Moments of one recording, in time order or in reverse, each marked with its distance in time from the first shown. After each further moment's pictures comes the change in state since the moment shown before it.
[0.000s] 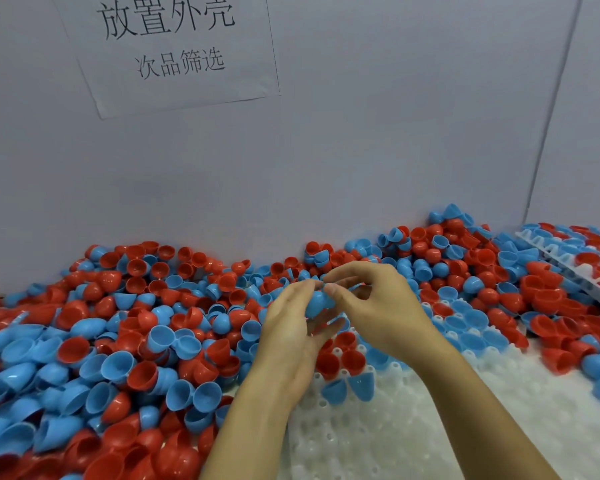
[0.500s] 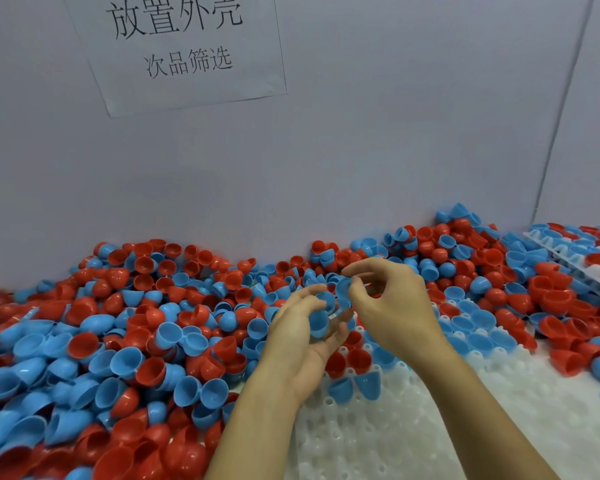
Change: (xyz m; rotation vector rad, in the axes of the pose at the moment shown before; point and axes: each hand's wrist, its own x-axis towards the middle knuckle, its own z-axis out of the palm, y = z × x) left_hand -0.007 0.005 0.000 -0.147 0.007 -0.161; right_hand 0.001 0.010 0.005 -0.061 0.210 -0.053
